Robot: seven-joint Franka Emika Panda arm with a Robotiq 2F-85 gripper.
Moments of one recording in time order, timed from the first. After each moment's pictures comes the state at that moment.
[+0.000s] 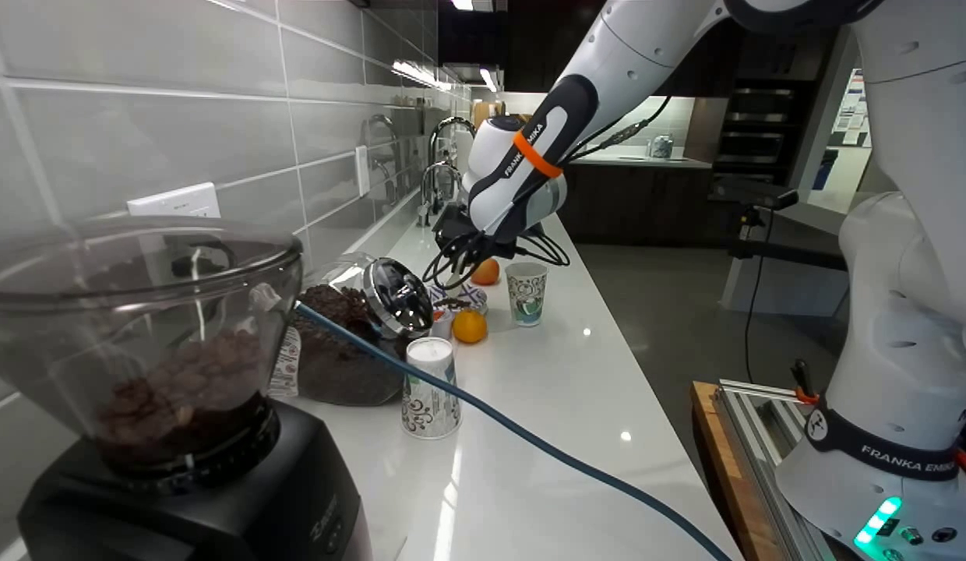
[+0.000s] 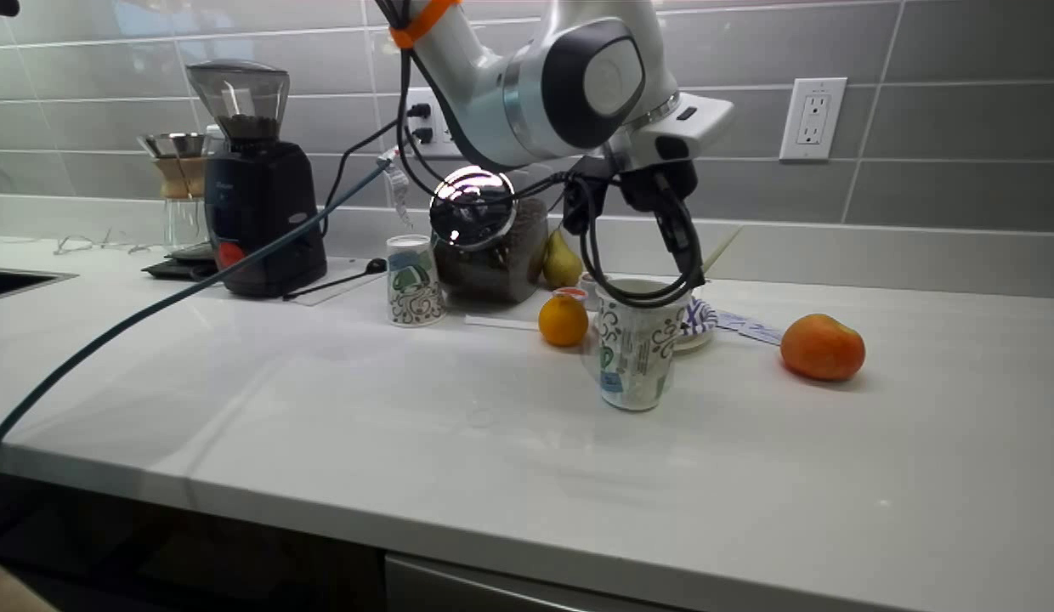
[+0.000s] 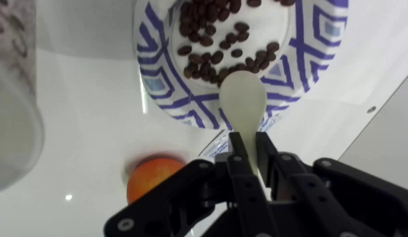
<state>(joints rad) 0.12 0.44 -0.57 -2.11 0.05 2.97 0.90</state>
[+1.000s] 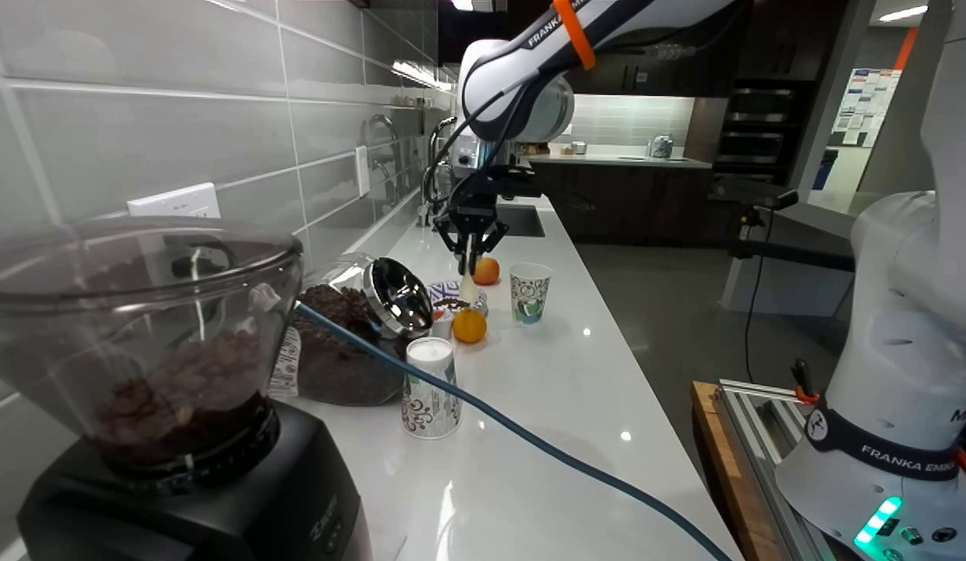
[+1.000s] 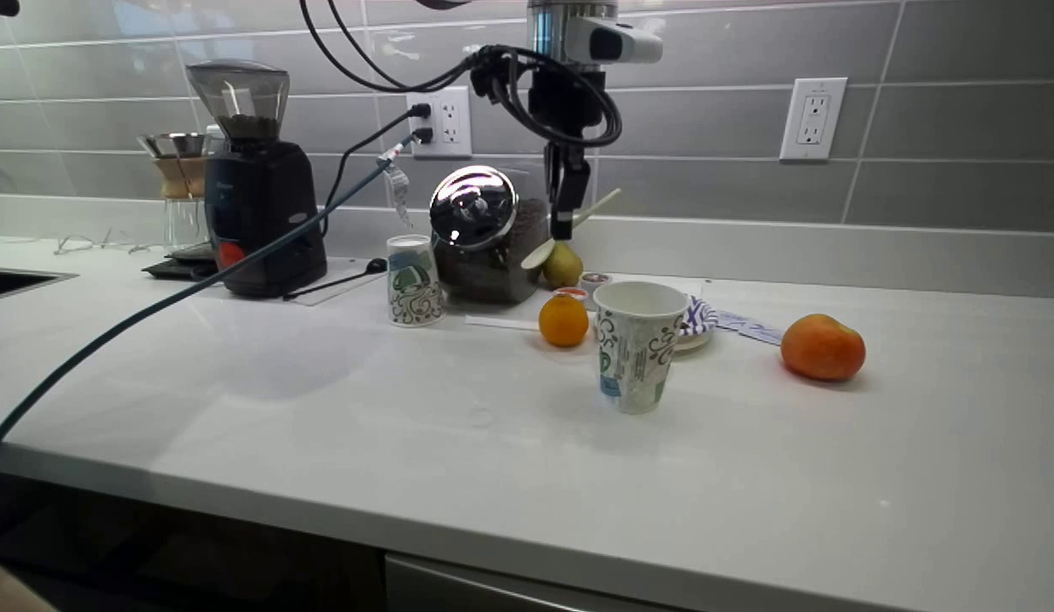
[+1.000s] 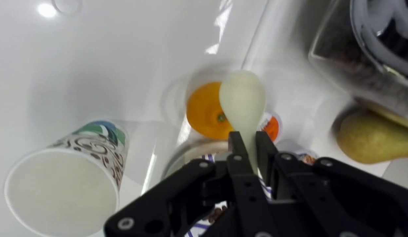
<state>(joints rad) -0.04 0.13 -0.27 -2.11 0.12 2.28 0.65</state>
